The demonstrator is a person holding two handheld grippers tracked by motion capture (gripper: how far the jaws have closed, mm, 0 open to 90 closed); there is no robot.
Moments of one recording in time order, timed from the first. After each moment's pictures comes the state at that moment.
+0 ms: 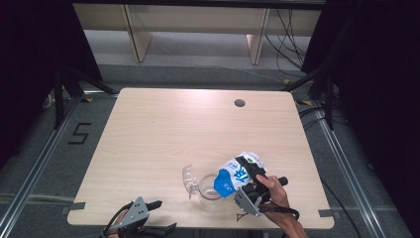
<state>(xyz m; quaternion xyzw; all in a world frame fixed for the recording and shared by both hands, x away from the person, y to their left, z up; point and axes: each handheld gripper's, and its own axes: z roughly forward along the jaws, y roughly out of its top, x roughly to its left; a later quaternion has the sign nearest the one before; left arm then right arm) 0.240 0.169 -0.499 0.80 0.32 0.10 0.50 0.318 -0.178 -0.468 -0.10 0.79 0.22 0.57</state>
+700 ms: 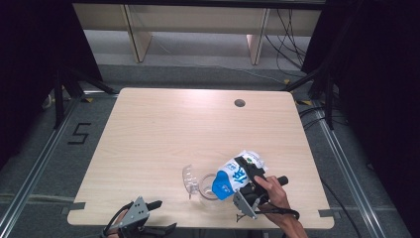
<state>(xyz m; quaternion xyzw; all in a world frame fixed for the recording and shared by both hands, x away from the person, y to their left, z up) 0.240 0.169 -0.499 0.80 0.32 0.10 0.49 0.315 -0.175 -0.471 -0.10 0.78 0.20 0.58</state>
